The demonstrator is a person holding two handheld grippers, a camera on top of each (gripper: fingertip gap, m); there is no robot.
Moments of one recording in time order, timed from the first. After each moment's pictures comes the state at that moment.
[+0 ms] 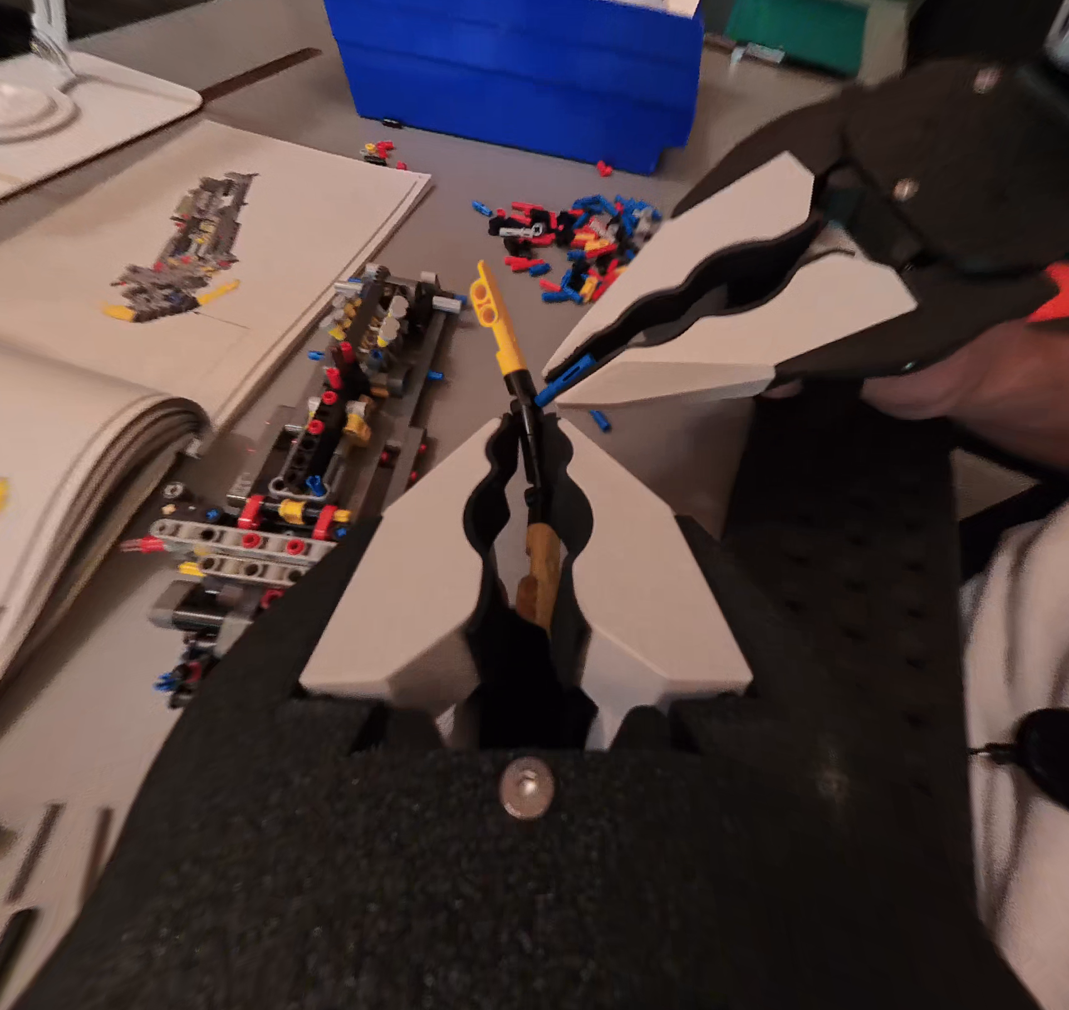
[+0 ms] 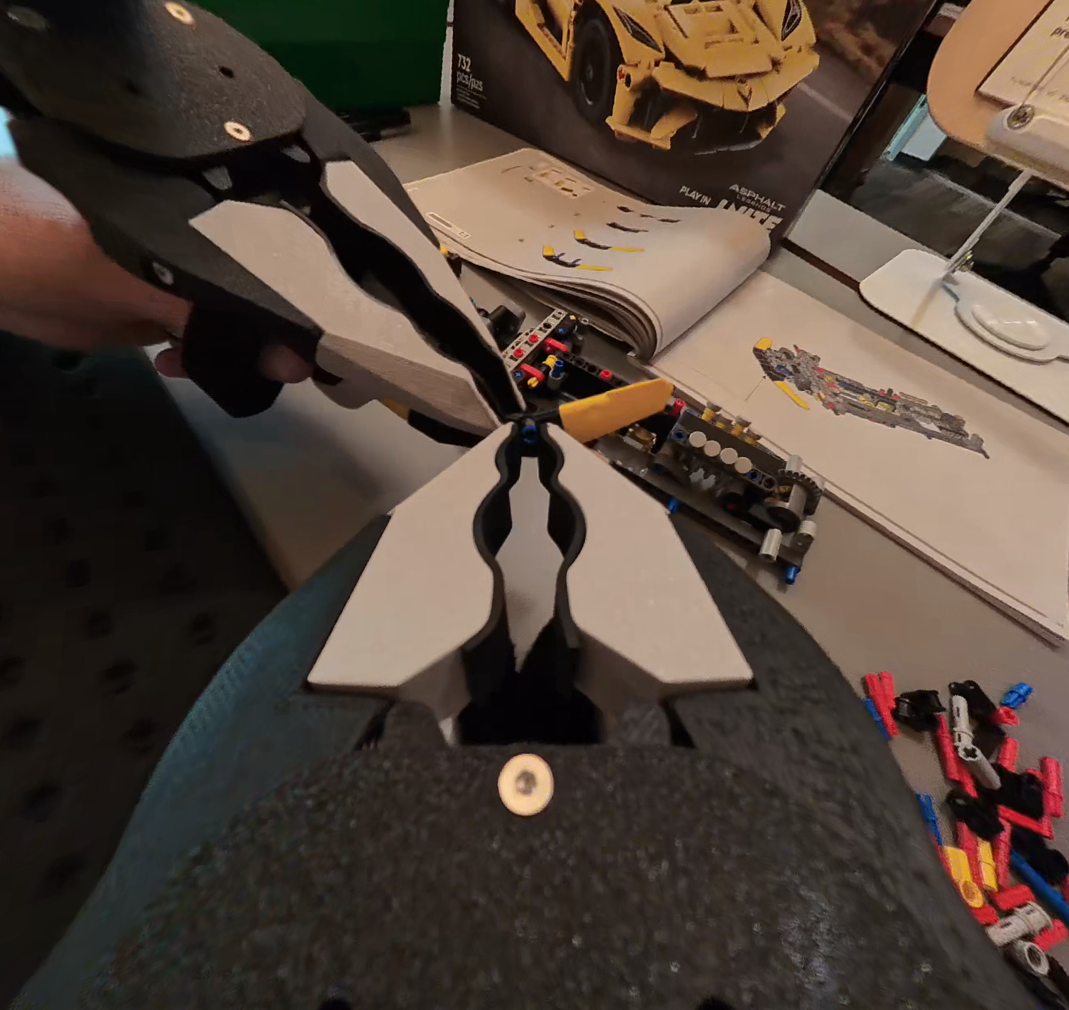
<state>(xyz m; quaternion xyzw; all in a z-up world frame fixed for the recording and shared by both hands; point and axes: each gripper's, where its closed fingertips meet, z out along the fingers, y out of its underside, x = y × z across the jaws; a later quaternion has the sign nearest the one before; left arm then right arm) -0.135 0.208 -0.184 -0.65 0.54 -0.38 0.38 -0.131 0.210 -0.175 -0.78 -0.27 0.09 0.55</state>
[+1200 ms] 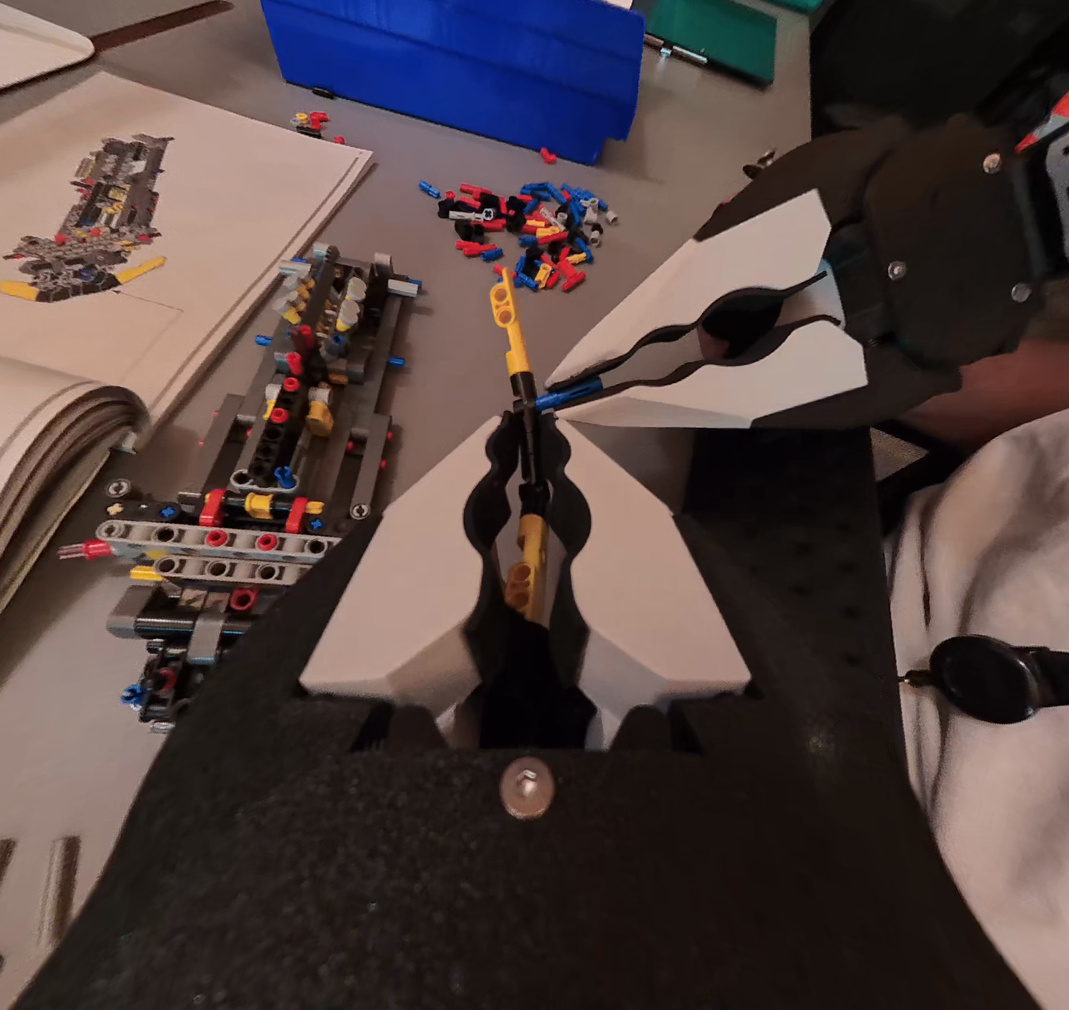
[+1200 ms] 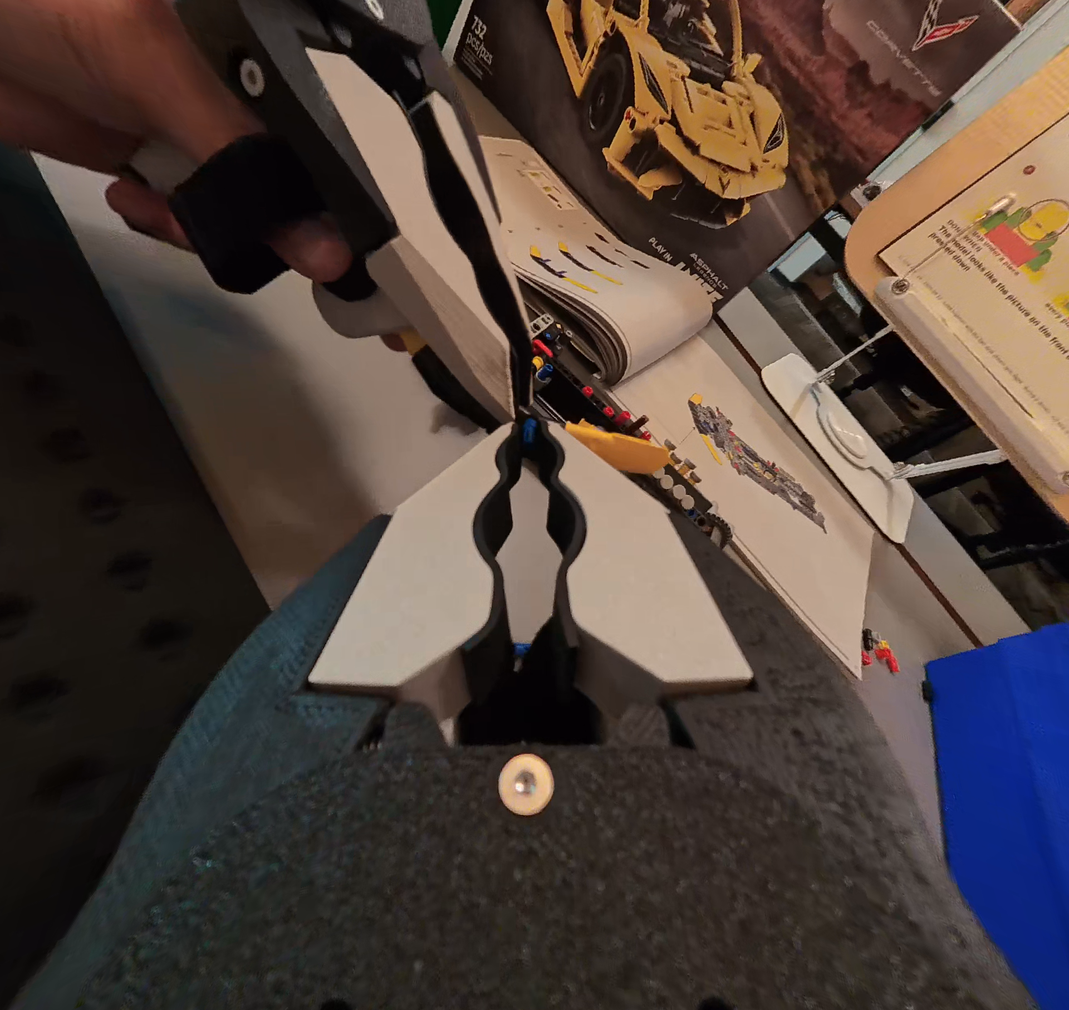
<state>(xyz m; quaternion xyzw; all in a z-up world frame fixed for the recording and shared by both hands) -0.142 0.201 -0.184 -0.64 0.55 -0.43 0.32 -0.139 0.203 -0.177 -0.73 -0.37 -0.06 0.57</state>
